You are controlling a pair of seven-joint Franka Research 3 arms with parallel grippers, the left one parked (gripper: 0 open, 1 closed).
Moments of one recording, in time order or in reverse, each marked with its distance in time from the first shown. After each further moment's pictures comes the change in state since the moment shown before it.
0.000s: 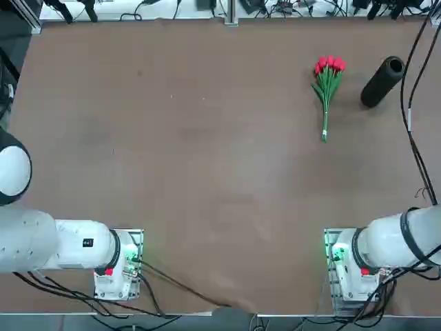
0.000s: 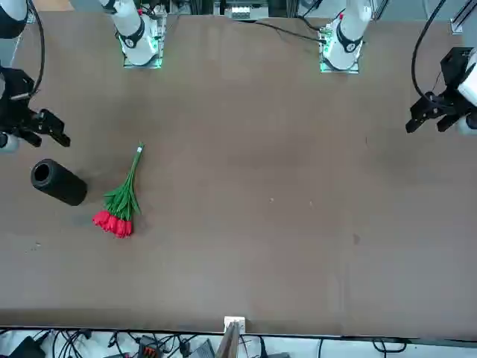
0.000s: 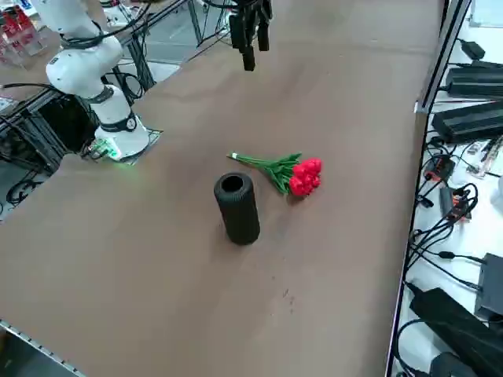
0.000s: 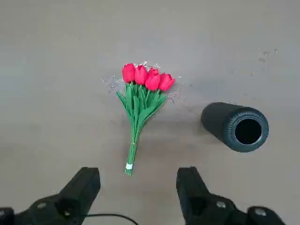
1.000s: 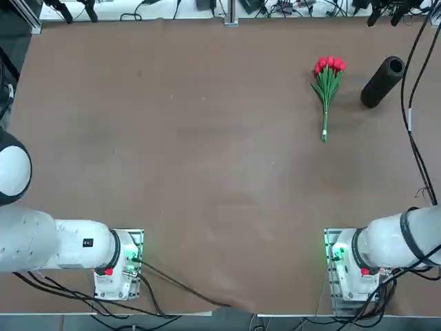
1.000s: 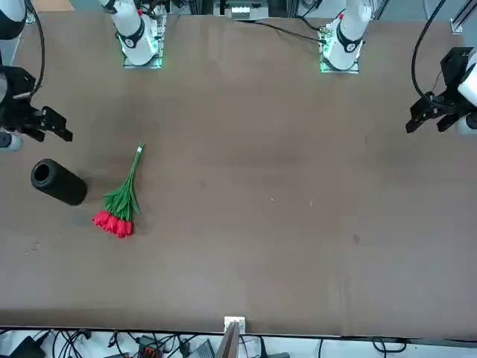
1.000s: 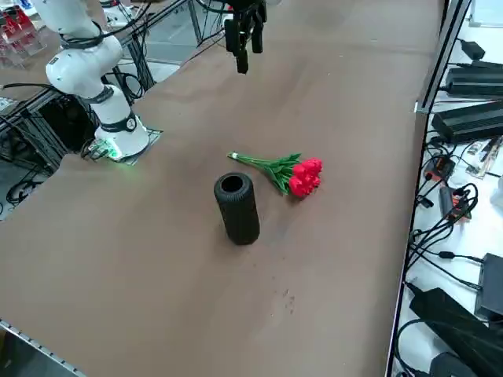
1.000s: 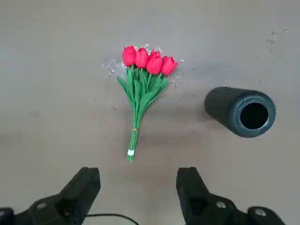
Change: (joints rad) arm -0.001 0.007 -0.003 0.000 0.011 -0.077 0.000
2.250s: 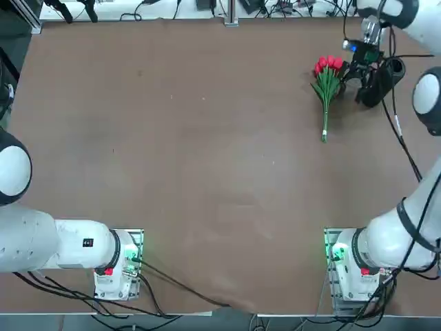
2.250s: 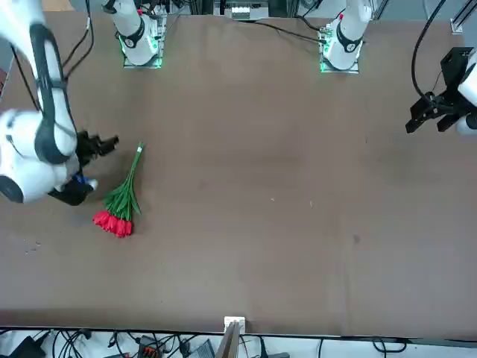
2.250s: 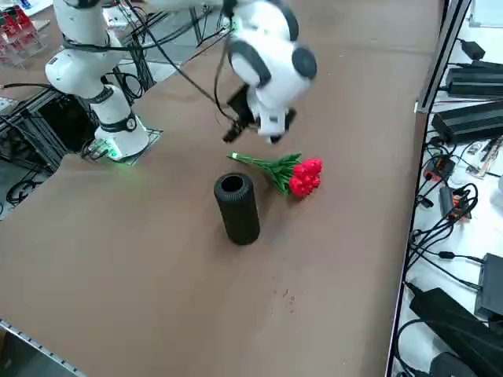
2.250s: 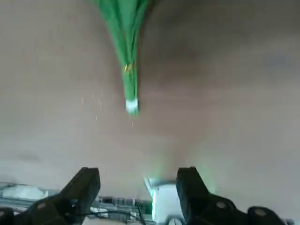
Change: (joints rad) arm -0.042 0.517 -0.019 0.024 0.140 -0.163 0.002
